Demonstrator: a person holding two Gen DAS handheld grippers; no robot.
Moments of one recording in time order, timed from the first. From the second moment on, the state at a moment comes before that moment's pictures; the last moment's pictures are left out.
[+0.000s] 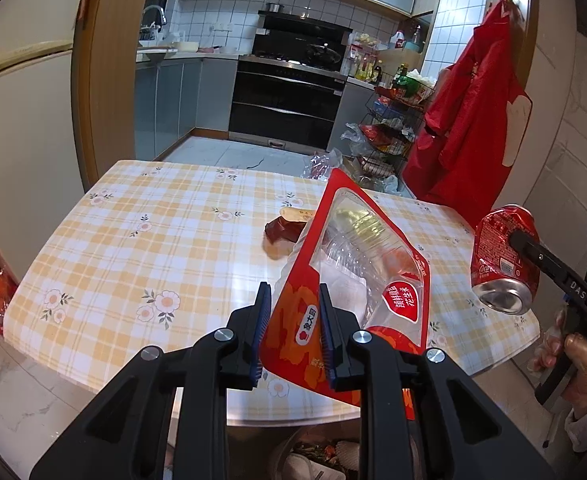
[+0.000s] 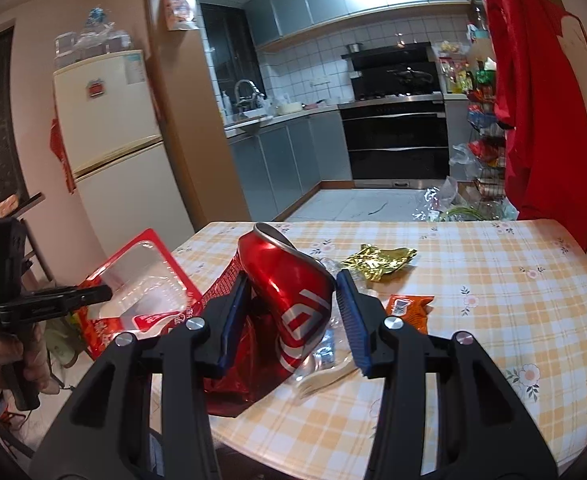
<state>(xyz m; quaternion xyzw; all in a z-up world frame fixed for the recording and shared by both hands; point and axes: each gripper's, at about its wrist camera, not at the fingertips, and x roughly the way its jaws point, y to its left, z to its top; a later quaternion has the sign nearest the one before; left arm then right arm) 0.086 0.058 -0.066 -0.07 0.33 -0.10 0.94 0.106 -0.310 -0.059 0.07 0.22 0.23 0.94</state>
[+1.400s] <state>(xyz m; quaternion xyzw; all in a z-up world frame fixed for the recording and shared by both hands) 0.001 0.069 -0.070 -0.08 0.32 -0.09 0.94 -0.003 -0.308 -0.118 0.07 0.28 0.22 0.93</state>
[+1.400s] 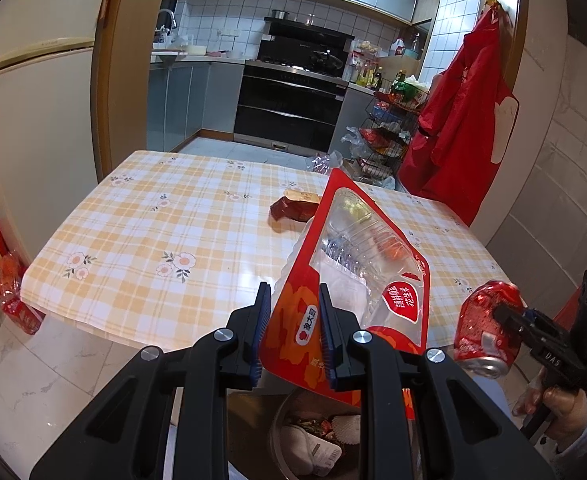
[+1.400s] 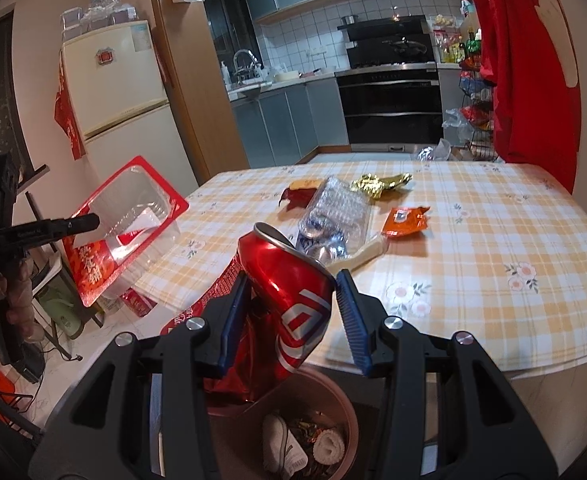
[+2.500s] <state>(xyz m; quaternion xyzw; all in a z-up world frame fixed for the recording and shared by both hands) 0.008 0.049 -0.090 -0.07 0.35 -0.11 0.93 0.006 -0.333 -0.119 0.08 0.29 0.16 0.94</state>
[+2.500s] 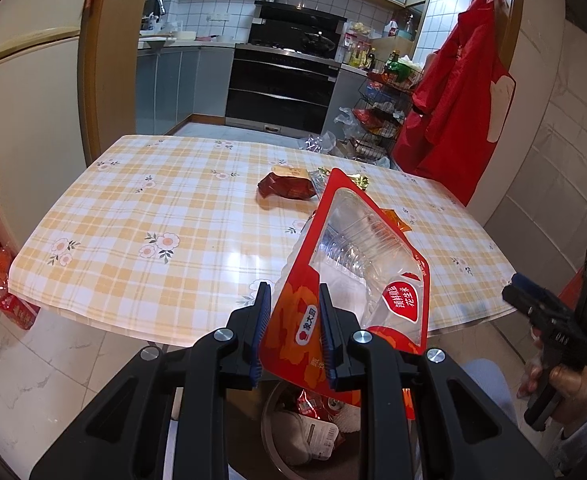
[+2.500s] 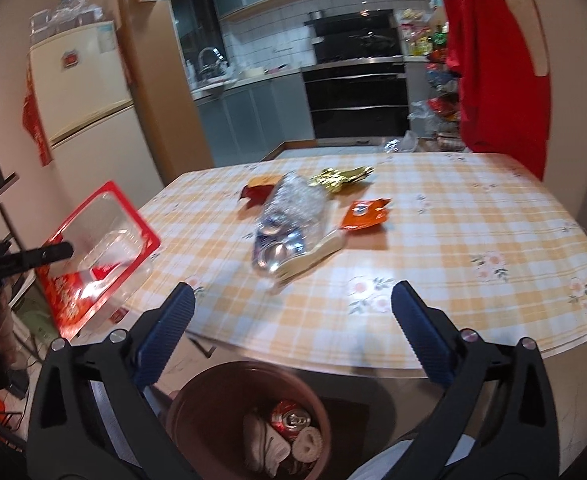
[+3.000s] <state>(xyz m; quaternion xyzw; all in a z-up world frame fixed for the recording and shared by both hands) 0.011 0.017 -0.110 -0.05 0.38 -0.13 0.91 0.007 -0.358 -0.120 0.10 0.29 0.13 0.94</state>
